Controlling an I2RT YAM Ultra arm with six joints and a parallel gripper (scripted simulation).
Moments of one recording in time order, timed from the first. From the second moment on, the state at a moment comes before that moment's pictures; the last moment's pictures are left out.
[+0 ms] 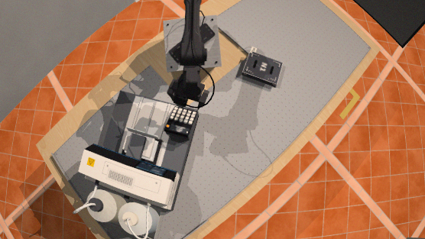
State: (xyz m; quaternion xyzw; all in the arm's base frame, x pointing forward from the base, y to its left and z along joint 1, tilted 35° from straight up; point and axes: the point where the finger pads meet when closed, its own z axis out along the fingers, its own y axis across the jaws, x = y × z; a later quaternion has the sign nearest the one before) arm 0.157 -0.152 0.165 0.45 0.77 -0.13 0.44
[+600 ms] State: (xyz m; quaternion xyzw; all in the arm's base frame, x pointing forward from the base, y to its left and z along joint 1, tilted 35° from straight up) arm 0.151 -0.188 0.201 0.44 0.77 -0.12 0.44
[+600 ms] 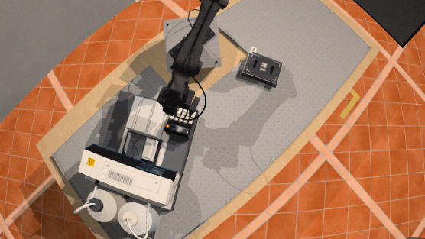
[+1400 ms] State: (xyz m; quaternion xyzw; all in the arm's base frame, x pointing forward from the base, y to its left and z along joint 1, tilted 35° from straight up) arm 0.145 -0.232 0.247 0.43 0.78 -0.11 0.44
